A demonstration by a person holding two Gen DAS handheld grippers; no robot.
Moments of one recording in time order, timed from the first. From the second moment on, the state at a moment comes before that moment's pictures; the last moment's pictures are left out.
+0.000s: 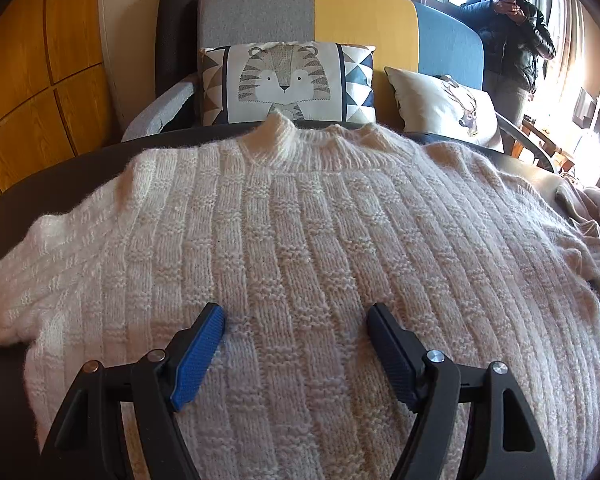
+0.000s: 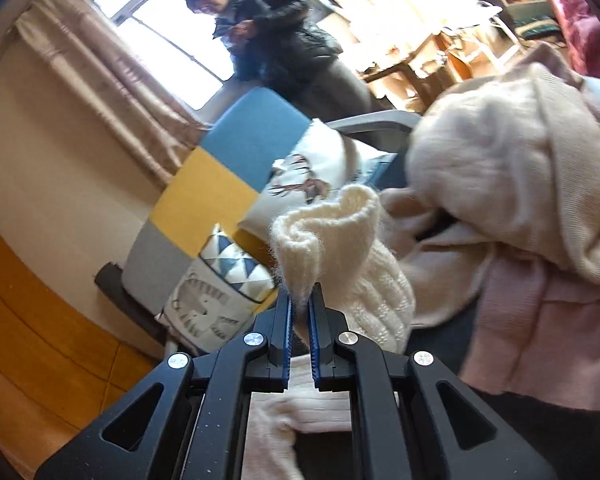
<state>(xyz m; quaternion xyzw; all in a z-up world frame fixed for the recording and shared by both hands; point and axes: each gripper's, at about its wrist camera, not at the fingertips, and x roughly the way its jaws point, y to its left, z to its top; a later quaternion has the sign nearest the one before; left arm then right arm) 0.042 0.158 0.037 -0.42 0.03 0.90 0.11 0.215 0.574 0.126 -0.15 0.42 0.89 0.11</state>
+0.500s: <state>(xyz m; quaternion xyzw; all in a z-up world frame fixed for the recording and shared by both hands) 0.042 0.147 0.037 -0.42 -0.01 0.90 0.13 0.027 0.312 0.137 -0.30 0.29 0.90 -0.13</state>
